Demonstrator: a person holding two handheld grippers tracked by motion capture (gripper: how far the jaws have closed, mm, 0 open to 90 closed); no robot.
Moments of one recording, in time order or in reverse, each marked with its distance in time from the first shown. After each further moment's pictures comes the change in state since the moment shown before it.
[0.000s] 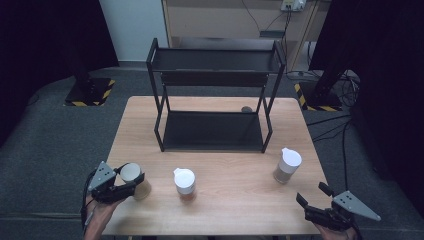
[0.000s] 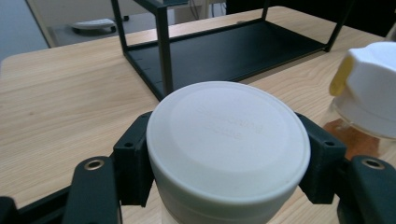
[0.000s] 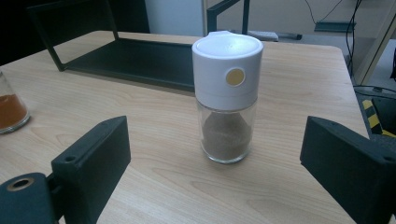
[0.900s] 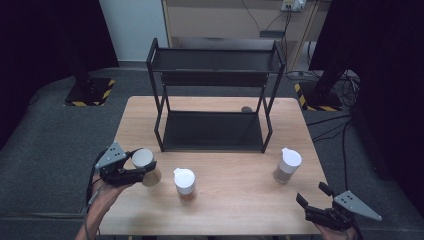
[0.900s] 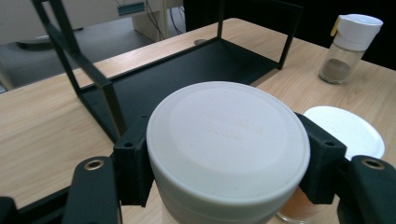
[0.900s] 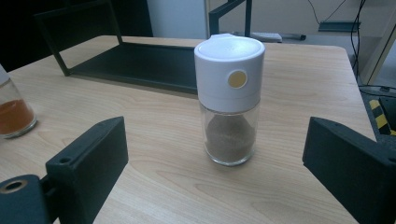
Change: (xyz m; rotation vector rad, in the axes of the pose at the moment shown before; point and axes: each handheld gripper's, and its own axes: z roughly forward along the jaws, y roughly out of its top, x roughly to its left) left arm 0.012 0.074 0.023 0.030 -0.165 0.096; right arm -0.003 -0.002 0.000 -0.012 0.015 0.017
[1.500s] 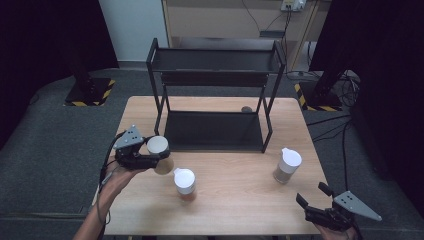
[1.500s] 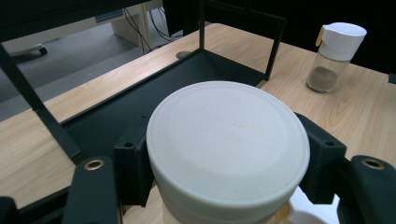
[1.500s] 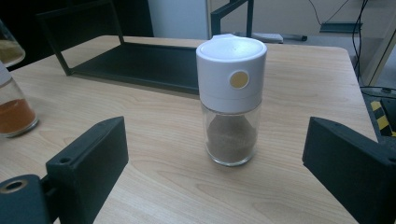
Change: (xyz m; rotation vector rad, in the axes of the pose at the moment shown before) left arm 0.009 0.045 0.037 0.018 -0.069 0.056; right arm -0.001 0.000 0.000 -0.001 0.006 -0.003
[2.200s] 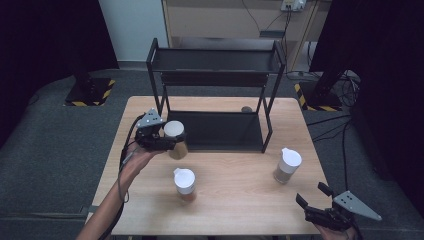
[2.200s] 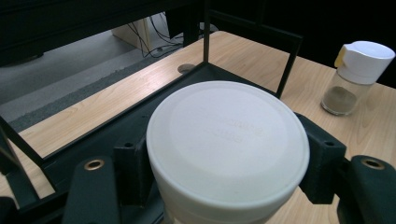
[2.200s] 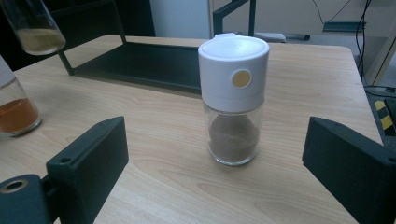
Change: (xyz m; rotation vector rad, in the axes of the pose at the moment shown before) left arm 0.013 0.034 0.056 0.004 0.007 -0.014; right arm -0.001 0.000 0.000 0.002 0.009 0.003
